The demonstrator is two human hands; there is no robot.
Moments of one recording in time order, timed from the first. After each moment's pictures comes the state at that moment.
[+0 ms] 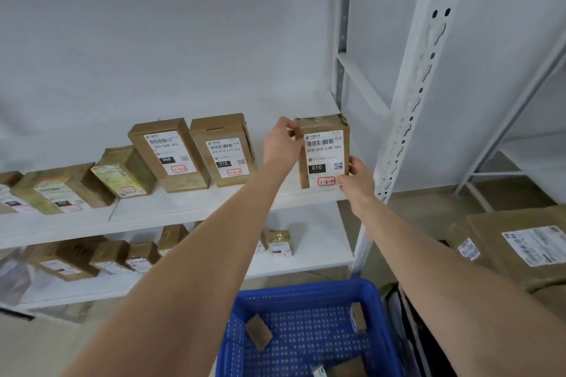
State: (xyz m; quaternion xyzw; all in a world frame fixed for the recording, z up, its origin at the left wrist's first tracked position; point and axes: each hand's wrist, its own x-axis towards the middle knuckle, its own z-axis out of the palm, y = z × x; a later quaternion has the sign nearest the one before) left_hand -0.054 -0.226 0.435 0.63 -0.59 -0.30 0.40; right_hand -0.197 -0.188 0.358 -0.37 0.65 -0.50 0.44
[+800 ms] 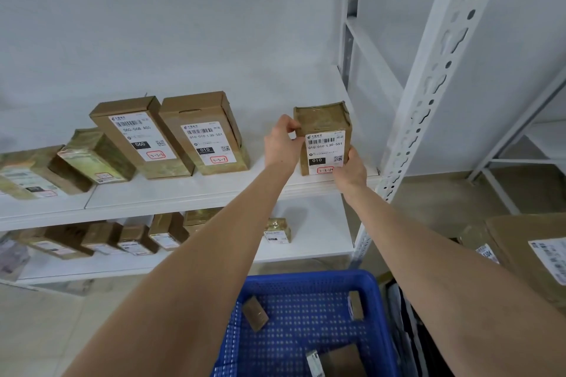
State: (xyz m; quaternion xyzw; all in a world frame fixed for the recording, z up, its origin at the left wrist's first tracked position) left_hand -0.078 -0.255 0.376 0.65 -0.57 -0.29 0.41; right_hand -0.204 -0.250 0.307 -0.43 0.71 -0.39 0.40
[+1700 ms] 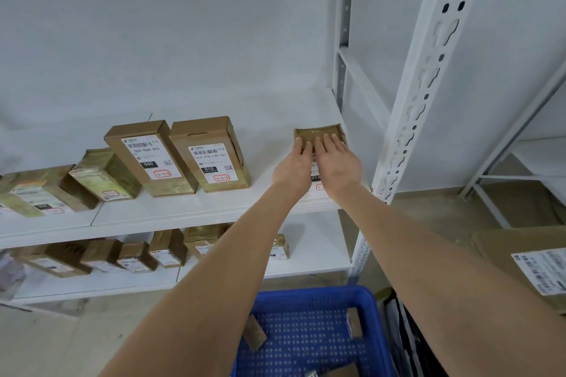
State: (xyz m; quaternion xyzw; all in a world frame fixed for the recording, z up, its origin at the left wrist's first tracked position) left_hand -0.089 -0.248 0.386 0.63 -0.76 -0.11 0.07; right_hand -0.198 -0.249 0.378 -0.76 0.65 -0.07 -0.01
